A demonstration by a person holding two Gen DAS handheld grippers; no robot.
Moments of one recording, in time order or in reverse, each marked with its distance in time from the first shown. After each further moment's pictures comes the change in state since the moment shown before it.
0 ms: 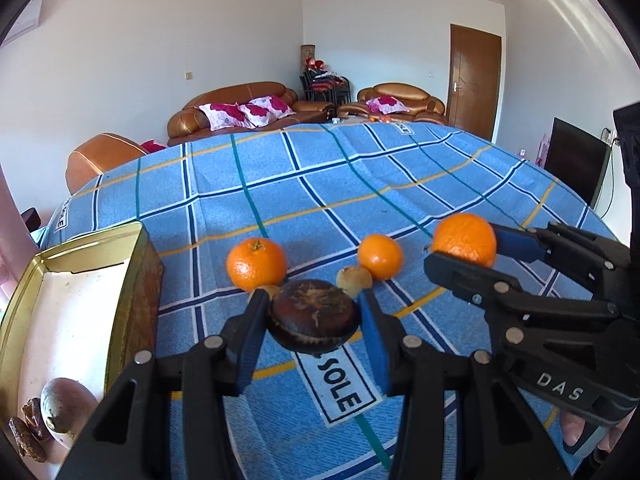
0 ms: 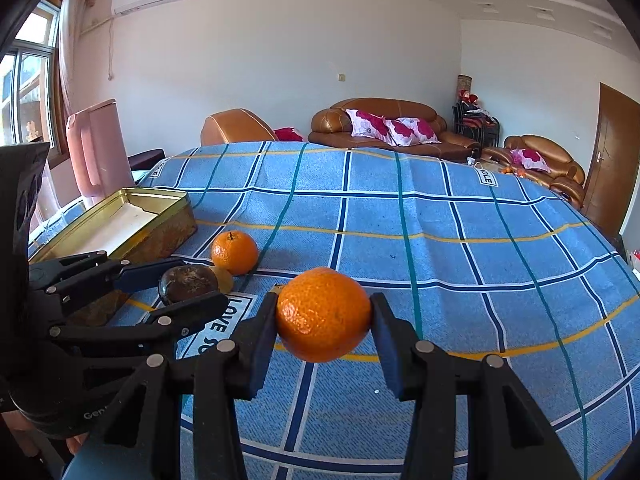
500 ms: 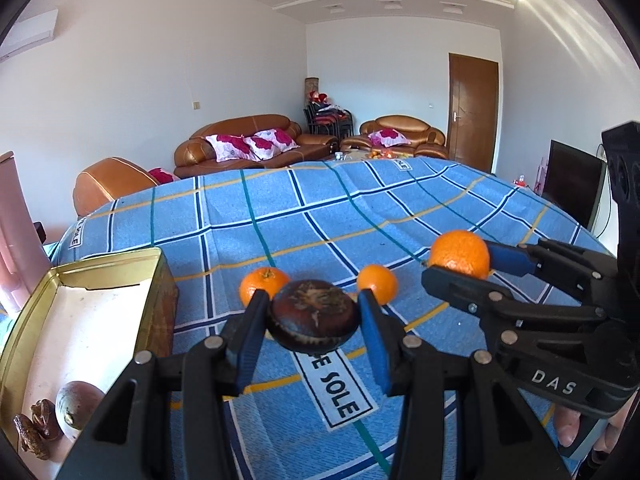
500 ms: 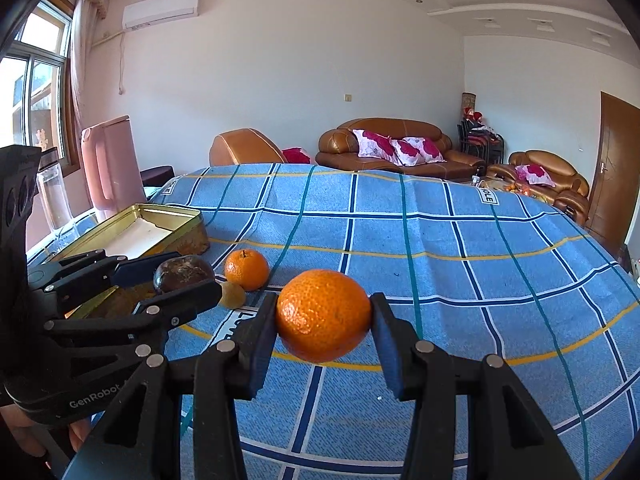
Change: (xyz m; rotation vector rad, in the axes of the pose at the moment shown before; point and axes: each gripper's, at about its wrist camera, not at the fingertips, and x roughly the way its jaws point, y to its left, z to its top) left arm -0.025 0.002 -0.003 -0.005 -0.134 0.012; right arm -0.015 0.001 0.000 -0.009 -0.082 0.028
